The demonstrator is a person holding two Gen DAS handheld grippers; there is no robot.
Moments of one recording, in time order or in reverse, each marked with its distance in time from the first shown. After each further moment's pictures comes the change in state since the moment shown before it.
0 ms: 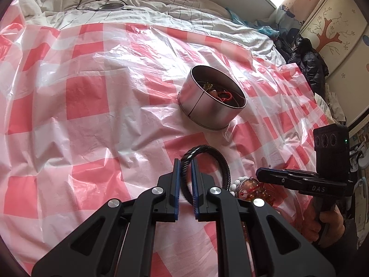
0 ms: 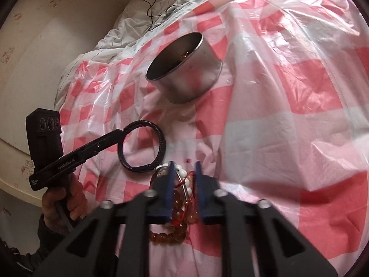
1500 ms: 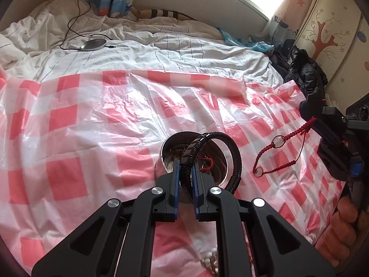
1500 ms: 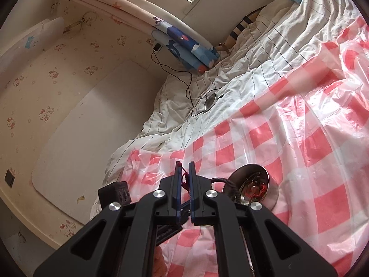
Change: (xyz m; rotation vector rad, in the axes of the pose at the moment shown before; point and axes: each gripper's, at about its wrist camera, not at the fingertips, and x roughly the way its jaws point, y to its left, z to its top) left arm 0.016 -0.049 0.088 0.064 -0.118 0.034; right arm -0.081 0.055 0.103 0.066 -0.444 0.246
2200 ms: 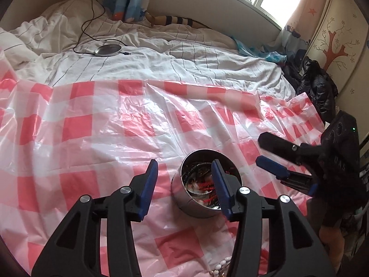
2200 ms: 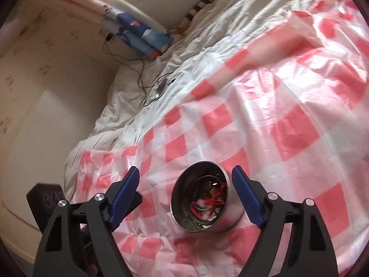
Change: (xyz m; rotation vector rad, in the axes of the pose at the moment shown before) left arm -0.011 0.017 0.013 -0.047 -0.052 0.064; right arm 0.054 -0.057 0.001 0.113 0.070 -0.239
